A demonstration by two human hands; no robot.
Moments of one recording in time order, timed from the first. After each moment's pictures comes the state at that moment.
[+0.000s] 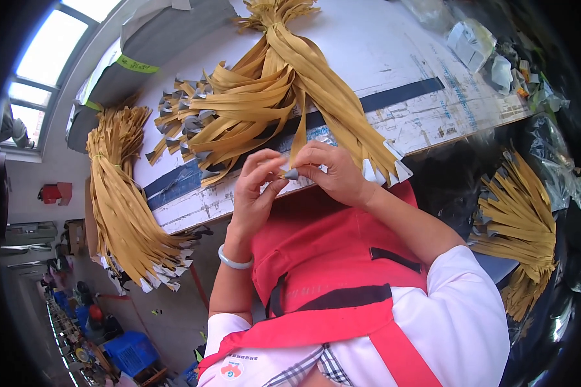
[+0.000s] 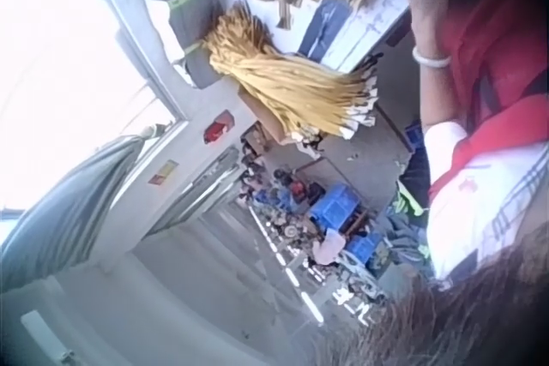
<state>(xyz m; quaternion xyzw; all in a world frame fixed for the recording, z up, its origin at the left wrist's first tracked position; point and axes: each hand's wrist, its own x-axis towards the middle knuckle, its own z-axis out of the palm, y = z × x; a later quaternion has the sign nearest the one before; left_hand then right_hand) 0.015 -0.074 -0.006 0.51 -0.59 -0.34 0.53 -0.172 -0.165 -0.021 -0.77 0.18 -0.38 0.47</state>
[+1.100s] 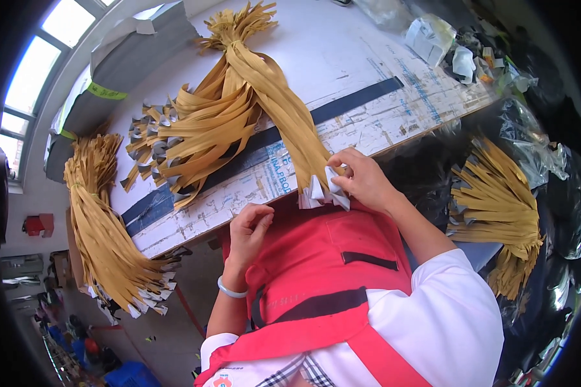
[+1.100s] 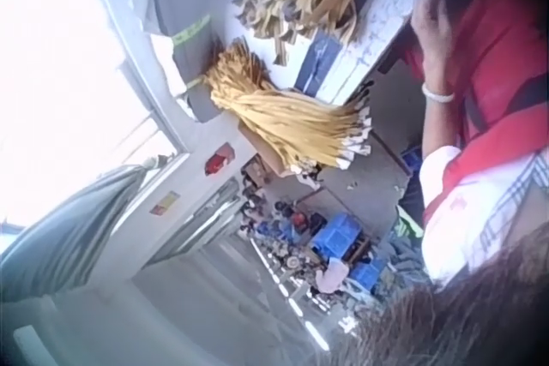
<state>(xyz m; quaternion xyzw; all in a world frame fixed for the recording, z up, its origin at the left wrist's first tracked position) -0.013 -0.036 -0.055 0.57 -0.56 -0.40 0.45 -0.283 -0.164 -0.014 -0.73 0.48 -0.20 0.45</state>
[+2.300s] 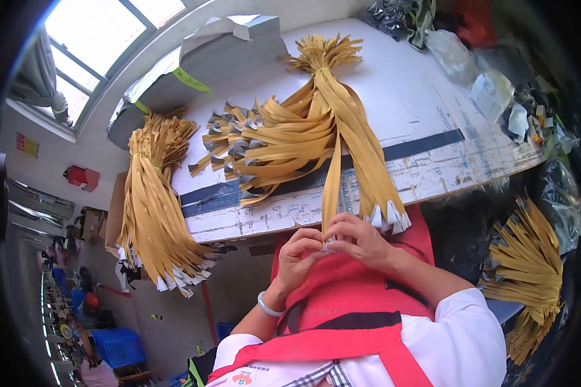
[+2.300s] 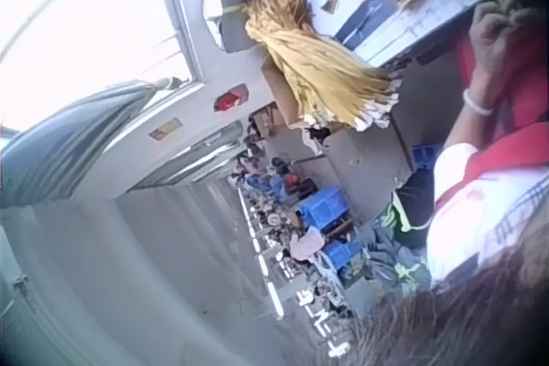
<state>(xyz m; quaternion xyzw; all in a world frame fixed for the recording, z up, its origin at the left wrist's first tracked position) -0.019 0.000 -0.030 0.49 -0.54 -0.38 0.57 -0.201 -0.112 -0.014 -0.79 0.17 -0.27 0.52</state>
